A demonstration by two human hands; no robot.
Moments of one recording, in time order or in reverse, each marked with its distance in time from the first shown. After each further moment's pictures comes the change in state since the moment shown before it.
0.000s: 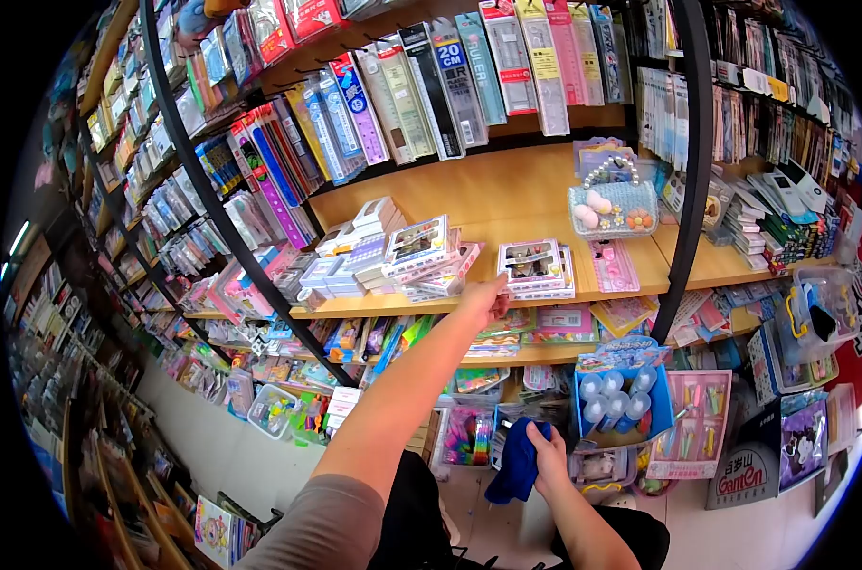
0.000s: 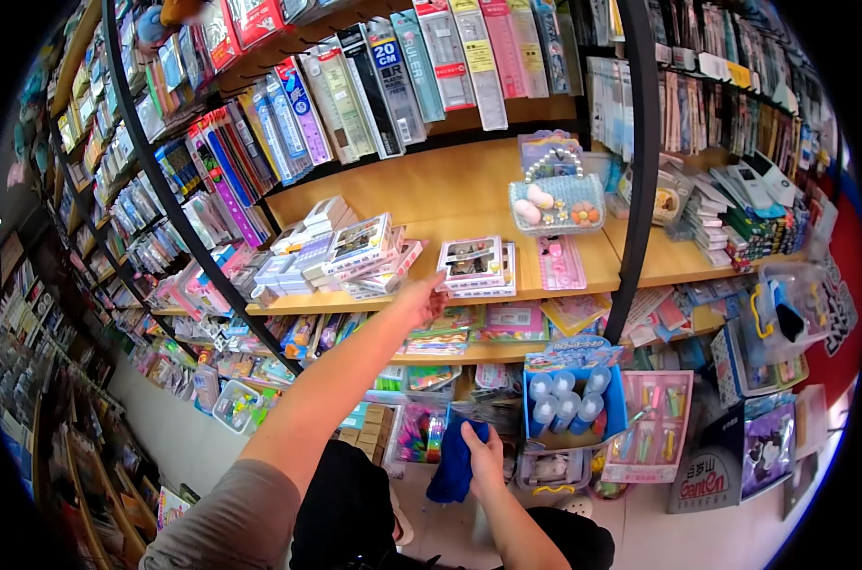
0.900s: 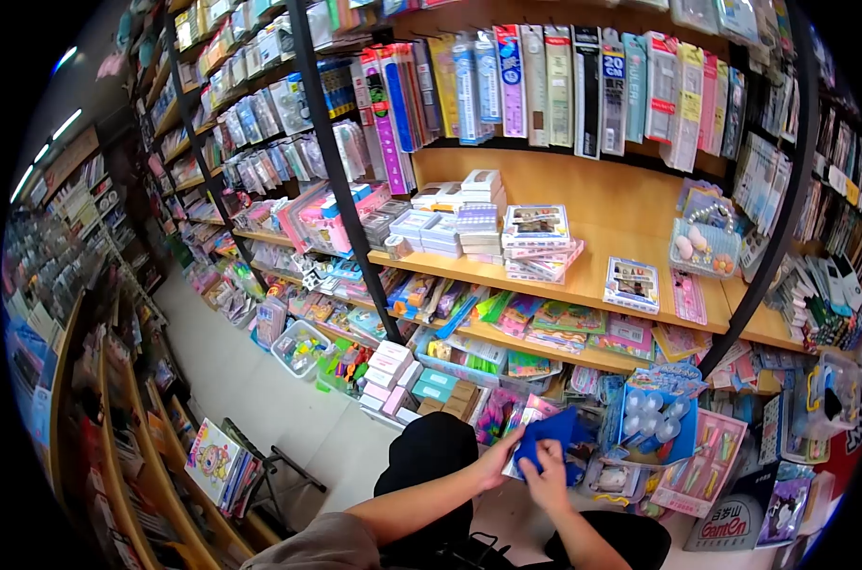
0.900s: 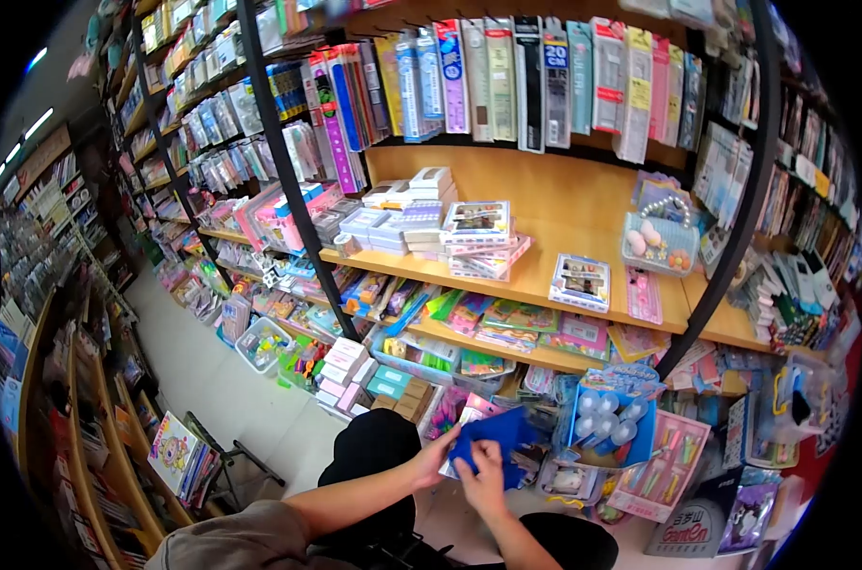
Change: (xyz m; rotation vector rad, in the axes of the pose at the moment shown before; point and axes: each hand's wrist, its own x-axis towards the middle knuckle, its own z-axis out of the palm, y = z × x) left_hand -0.232 -0.215 -0.117 -0.565 -0.269 -0.183; right_hand -0.049 0.069 0.021 -1.105 -0.455 -0.728
